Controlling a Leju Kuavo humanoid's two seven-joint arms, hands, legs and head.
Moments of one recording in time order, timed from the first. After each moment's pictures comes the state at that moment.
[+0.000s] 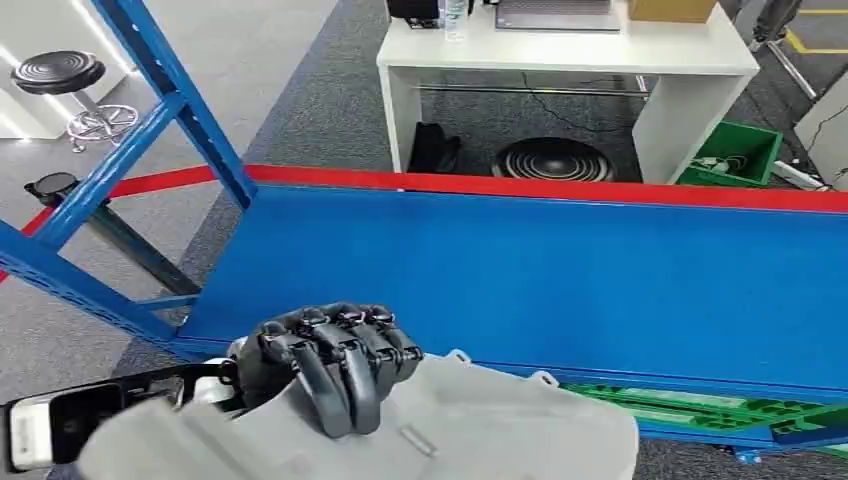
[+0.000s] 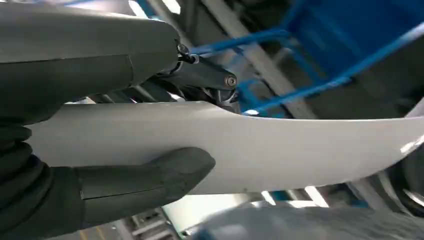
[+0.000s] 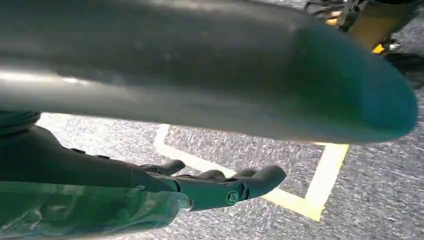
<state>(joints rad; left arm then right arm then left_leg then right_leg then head) -0.23 -0.16 -0.58 -1.61 0.11 -0.54 -0.68 -0.07 0.10 -1.08 -0.20 1.24 0.18 -0.06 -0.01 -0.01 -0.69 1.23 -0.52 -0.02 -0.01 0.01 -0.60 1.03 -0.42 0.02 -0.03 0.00</state>
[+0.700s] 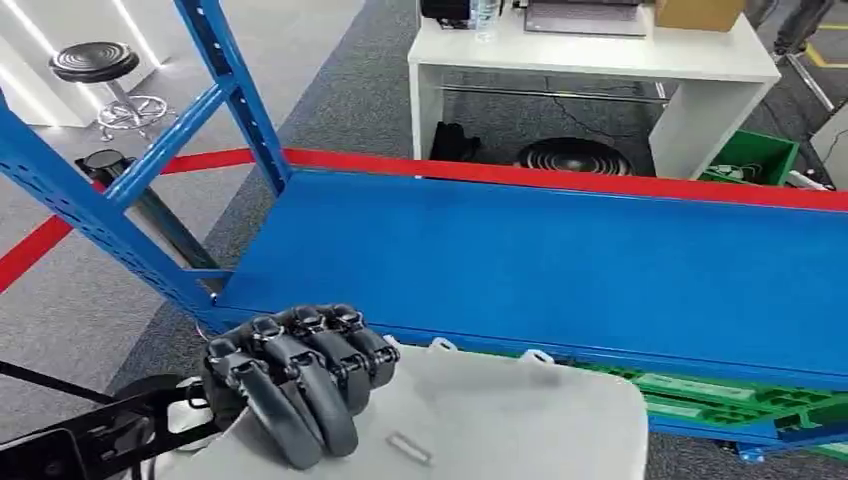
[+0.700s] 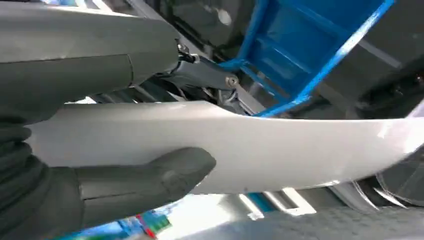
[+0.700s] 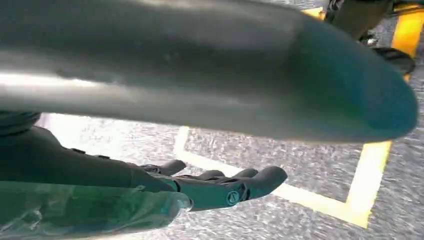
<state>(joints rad) -0.15 -0.17 -0.56 -1.74 0.01 -0.38 -0.68 -0.07 0.08 -1.09 -0.20 1.19 0.17 0.01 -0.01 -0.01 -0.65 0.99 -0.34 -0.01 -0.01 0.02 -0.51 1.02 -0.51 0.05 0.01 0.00</state>
